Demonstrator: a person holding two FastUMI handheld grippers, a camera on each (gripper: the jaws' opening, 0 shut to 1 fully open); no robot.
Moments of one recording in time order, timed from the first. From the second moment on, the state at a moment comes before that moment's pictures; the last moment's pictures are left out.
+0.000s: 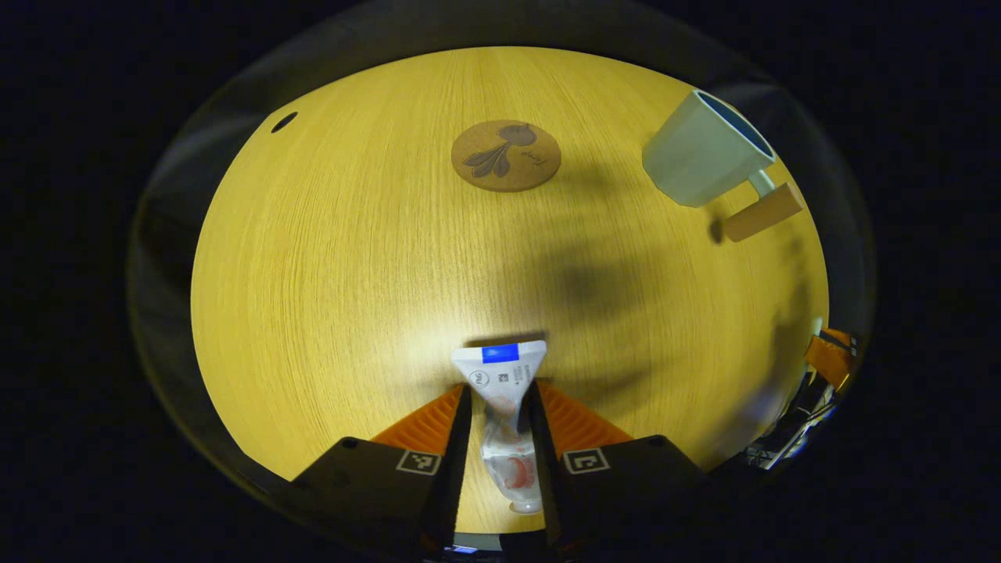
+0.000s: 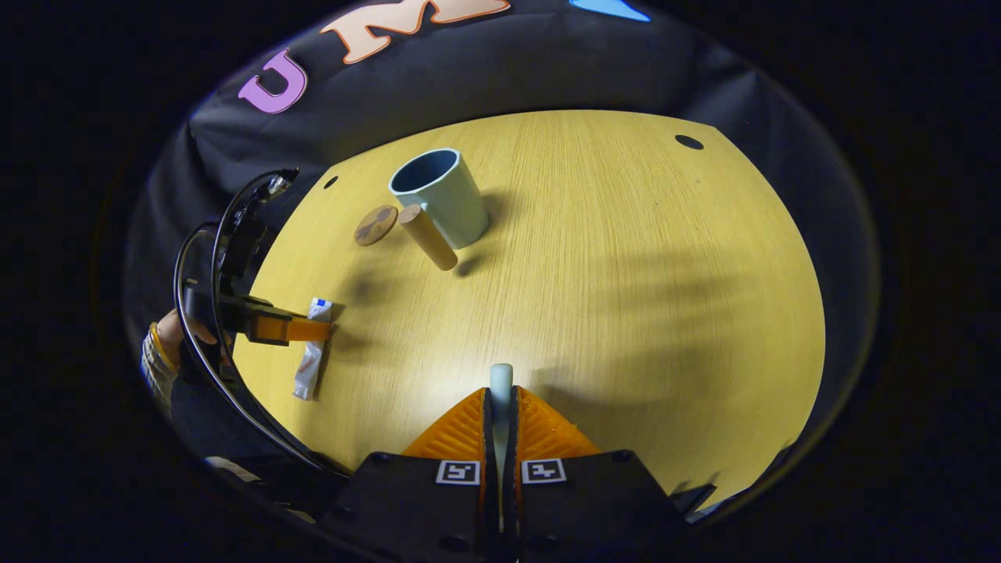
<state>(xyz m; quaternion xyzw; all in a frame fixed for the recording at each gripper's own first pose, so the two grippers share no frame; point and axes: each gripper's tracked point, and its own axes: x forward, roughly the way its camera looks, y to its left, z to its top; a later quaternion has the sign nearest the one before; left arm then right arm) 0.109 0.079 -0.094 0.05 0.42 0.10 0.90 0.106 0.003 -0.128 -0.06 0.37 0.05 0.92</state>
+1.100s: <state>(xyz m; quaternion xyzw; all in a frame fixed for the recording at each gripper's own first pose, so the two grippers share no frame) 0.118 0.052 -0.040 -0.07 0.23 0.03 0.97 0.144 0.000 -0.076 -0.04 0.27 0.02 0.96</state>
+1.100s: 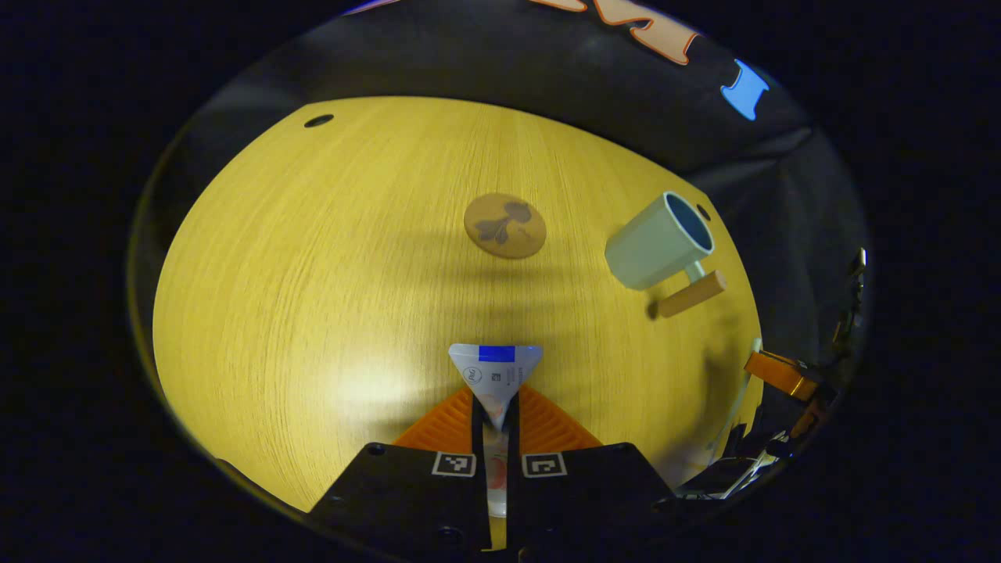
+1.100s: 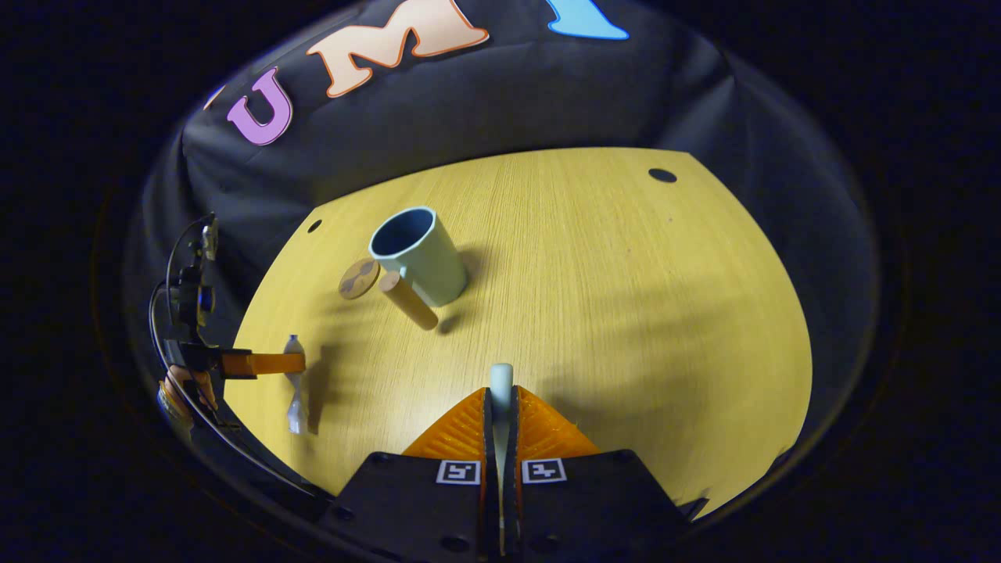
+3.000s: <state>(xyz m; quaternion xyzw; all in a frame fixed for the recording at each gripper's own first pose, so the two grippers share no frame) 0.209 -0.049 0.195 -0.12 -0.24 -0.10 0.96 0.277 0.142 0.100 0.02 -0.13 0.25 0.96</state>
